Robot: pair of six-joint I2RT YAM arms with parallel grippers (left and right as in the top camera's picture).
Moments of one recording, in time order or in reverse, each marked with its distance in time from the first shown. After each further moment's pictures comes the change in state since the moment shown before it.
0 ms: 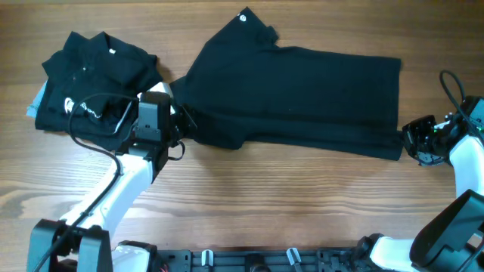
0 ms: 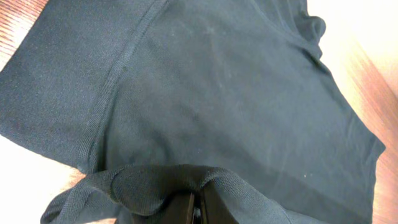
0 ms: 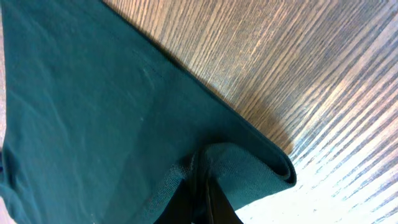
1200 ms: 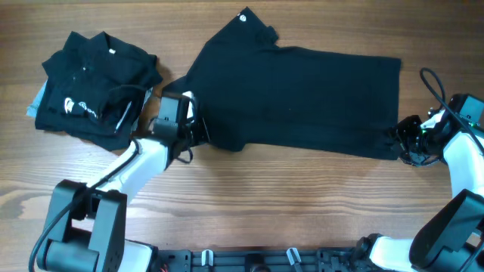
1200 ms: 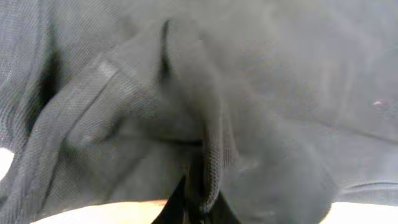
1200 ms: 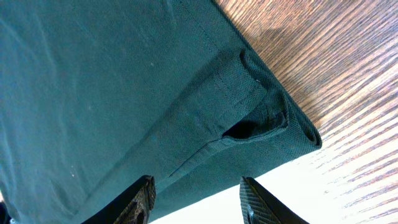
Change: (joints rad) left arm -0.072 0.177 0.078 -0.134 0.061 0.225; right arm 0.060 0.000 0.003 -0.082 -0.053 -0.166
